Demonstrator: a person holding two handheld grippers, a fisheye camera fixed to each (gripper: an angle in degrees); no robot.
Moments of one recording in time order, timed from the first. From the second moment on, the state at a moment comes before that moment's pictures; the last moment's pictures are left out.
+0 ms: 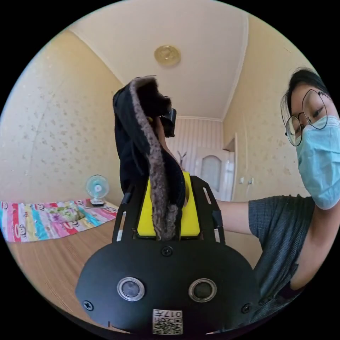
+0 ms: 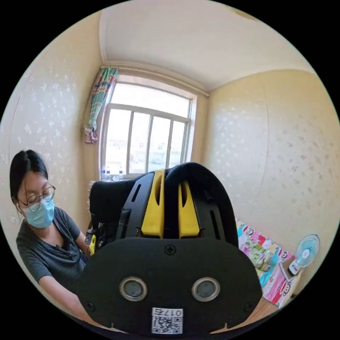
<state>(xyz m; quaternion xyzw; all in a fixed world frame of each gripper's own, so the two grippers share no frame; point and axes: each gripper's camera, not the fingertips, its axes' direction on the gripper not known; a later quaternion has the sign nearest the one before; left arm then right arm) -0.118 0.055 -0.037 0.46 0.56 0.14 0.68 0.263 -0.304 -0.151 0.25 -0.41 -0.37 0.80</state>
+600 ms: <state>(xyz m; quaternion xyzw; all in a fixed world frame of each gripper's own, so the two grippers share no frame) -0.370 0.221 0.313 0.04 0.41 -0.29 0.86 0.345 0.021 0.277 -0.04 -0.23 0.08 0.97</state>
